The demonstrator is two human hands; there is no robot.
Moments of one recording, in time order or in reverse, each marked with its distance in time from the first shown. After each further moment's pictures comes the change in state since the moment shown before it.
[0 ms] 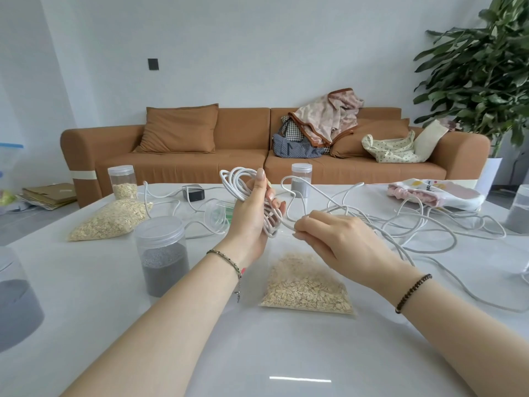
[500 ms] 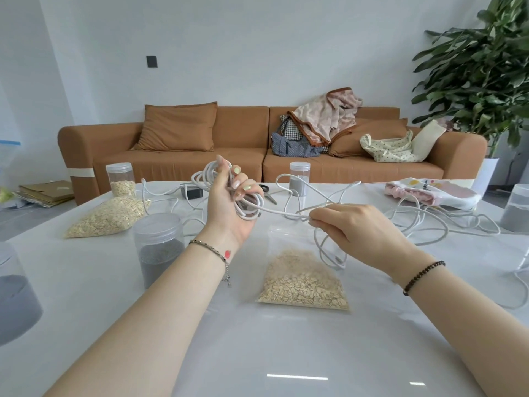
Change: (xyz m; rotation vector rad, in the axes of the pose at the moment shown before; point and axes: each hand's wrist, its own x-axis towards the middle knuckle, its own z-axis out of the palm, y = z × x) left_hand 0.009 0.027 -0.014 -0.515 -0.088 0.008; right_hand -0.006 0.033 -0.010 -0.058 -0.039 0.045
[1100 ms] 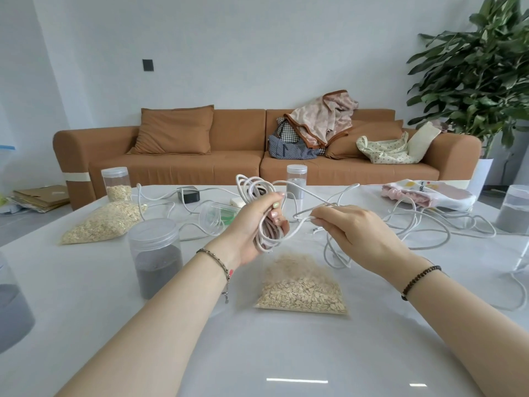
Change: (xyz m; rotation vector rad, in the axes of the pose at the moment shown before) left_hand -0.011 -0.025 -0.004 0.650 -0.021 -0.377; right_hand -0.005 0.004 0.004 0.044 0.025 0.116
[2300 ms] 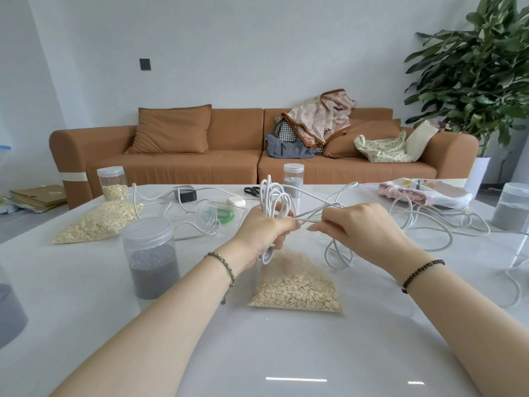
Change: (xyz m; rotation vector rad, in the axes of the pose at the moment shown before) left_hand 0.002 -0.020 0.008 0.557 0.113 0.180; right_hand 0.002 0.012 -0.008 -0.294 0.081 -0.089
